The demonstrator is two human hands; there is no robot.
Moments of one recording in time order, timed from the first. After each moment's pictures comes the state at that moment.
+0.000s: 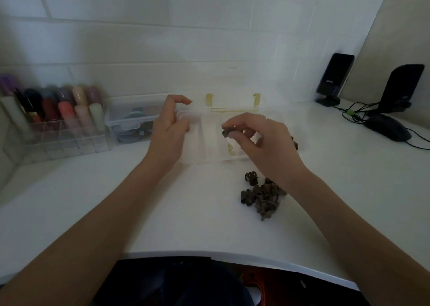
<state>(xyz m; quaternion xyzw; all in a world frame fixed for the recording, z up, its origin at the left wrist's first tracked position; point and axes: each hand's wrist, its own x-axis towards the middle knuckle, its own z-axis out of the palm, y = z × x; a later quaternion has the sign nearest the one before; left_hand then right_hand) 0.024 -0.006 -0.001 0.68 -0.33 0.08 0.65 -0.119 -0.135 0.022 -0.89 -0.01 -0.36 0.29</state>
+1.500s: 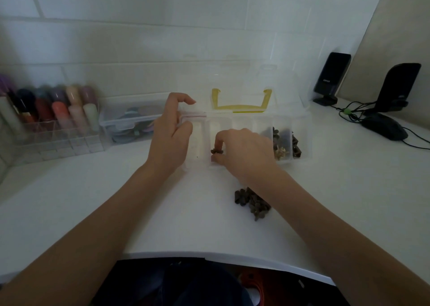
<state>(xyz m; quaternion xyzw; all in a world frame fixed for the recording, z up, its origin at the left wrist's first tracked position) 0.010 -0.011 0.000 0.69 -0.38 0.15 0.60 -0.096 -0.119 0.021 -0.97 0.16 -0.16 0.03</state>
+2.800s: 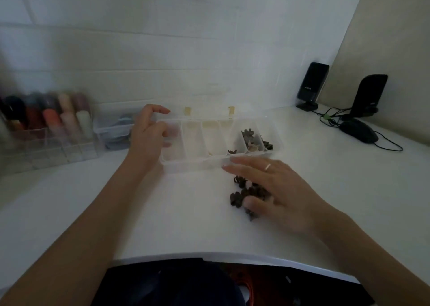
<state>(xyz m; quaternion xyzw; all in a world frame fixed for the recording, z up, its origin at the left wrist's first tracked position) 0.039 0.001 0.005 0.68 -0.24 0.03 0.69 -0.187 -0.147 0.004 -0.98 -0.04 -0.15 0.10</state>
